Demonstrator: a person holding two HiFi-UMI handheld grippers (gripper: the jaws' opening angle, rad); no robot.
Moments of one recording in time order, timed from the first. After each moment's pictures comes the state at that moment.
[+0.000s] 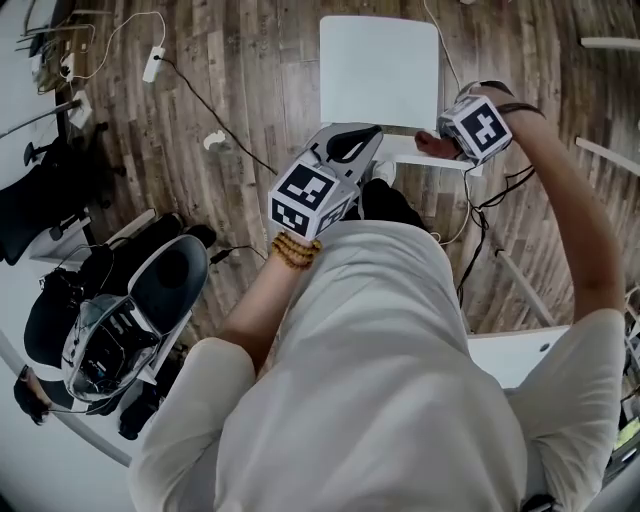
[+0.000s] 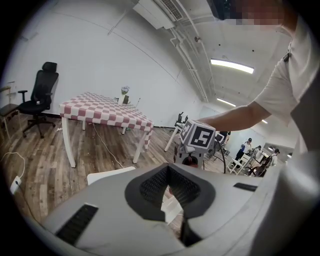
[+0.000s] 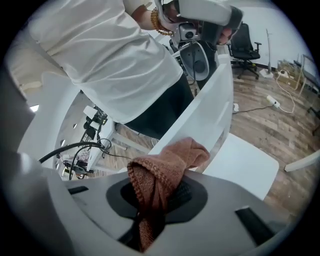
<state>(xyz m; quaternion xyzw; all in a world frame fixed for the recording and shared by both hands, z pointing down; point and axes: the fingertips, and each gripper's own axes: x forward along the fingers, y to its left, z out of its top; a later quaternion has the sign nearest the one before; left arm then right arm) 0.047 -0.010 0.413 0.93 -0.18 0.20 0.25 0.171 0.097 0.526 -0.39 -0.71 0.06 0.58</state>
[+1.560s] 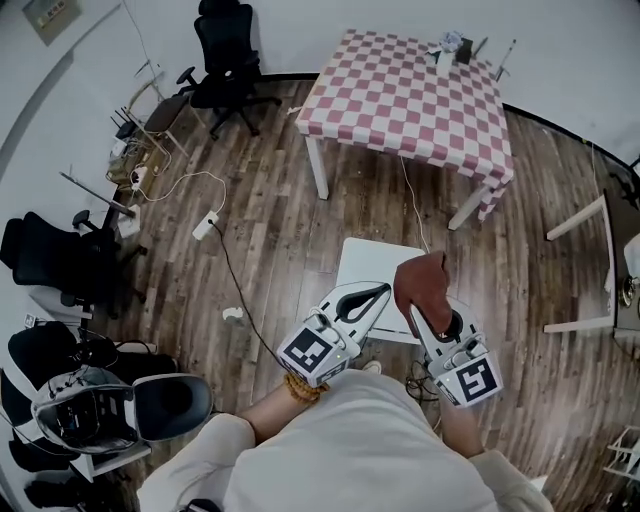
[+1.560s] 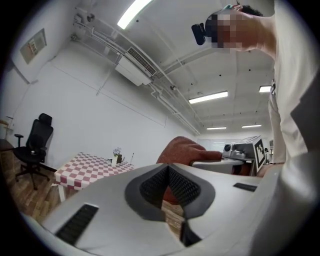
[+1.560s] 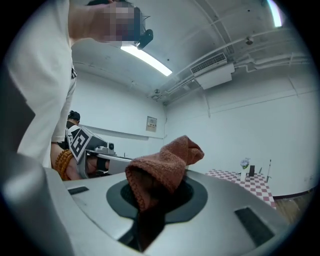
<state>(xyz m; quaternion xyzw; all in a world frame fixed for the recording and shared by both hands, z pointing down) 0.044 -0.044 0.156 0.97 -0.22 -0.03 0.08 0.086 -0.021 0.143 0.46 -0.89 -0.01 0.05</state>
